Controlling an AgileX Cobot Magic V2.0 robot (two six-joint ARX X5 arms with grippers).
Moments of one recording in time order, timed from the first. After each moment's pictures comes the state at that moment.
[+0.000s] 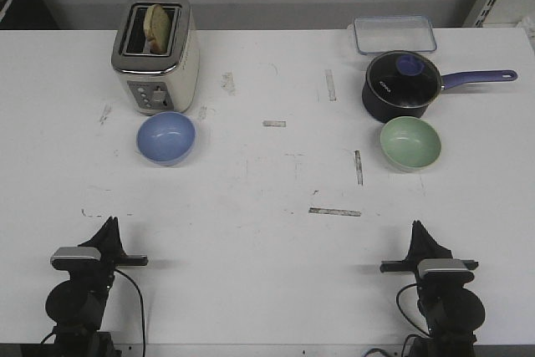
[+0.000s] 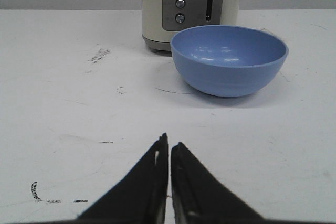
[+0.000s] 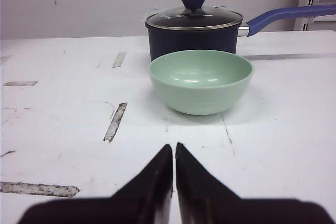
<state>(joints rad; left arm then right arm) -0.01 0.01 0.03 -0.01 -0.03 0.00 -0.03 0.00 0.01 -0.11 -0.08 0.05</state>
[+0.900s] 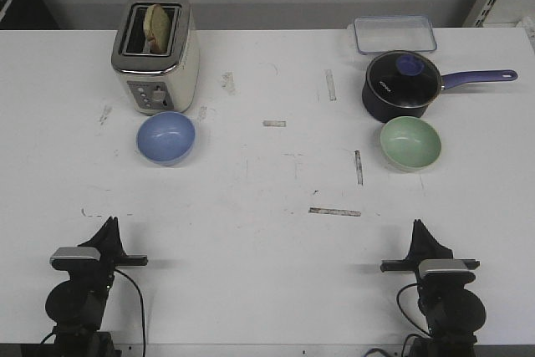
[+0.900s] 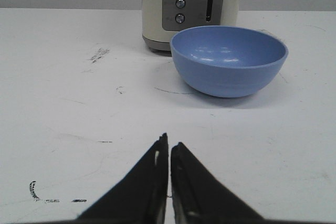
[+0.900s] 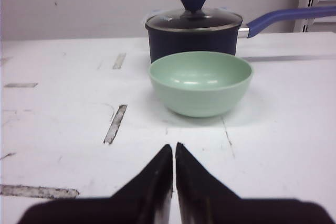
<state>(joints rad) -0.01 0.01 0.03 -0.01 -0.03 -0.01 -0.03 0.00 0.01 -0.08 -0.08 0.05</state>
